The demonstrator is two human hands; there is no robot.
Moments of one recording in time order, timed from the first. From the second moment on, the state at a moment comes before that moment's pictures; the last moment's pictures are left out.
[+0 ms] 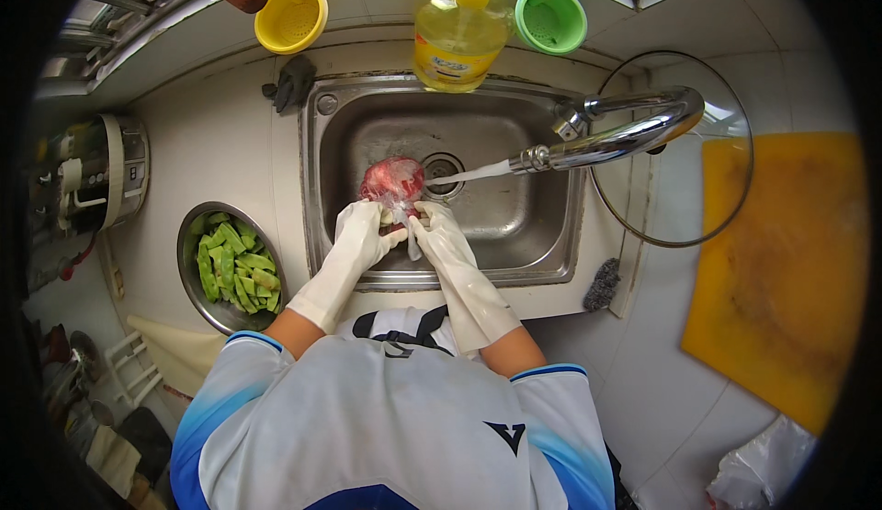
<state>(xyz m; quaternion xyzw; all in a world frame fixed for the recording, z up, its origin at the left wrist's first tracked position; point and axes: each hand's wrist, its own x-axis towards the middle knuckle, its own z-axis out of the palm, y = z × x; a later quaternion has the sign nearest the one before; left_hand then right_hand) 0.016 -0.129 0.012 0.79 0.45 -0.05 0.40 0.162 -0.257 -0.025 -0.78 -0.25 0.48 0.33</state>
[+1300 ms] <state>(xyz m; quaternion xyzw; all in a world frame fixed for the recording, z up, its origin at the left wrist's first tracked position) -0.003 -0.105 0.014 0.46 0.50 0.11 0.73 0.165 -0.235 -0.030 -0.75 -0.48 0.27 0.38</state>
